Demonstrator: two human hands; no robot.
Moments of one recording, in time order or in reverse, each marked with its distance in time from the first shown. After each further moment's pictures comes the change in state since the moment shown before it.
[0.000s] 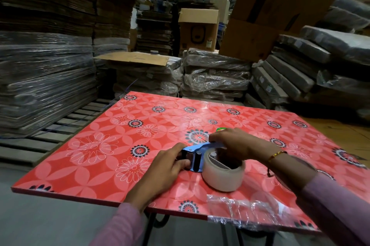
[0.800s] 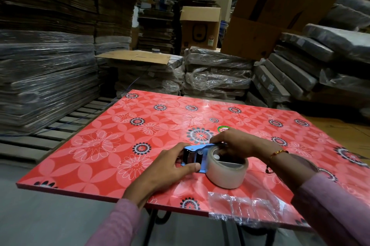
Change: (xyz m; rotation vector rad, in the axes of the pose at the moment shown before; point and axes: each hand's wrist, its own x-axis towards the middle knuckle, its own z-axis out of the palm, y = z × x) left_hand -0.005 0.007 -0.006 -0.181 -0.126 -0.028; right_hand 0.010 0.016 0.018 0.245 0.046 -0.173
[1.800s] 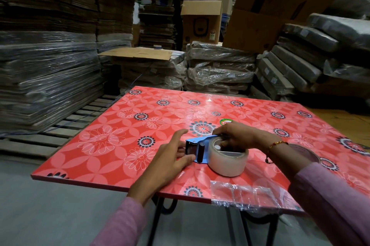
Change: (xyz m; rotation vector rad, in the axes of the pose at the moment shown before) left_hand -0.014 0.004 0.003 -0.017 0.126 -0.014; right_hand -0.002 0.000 0.003 0.095 -0.042 0.093
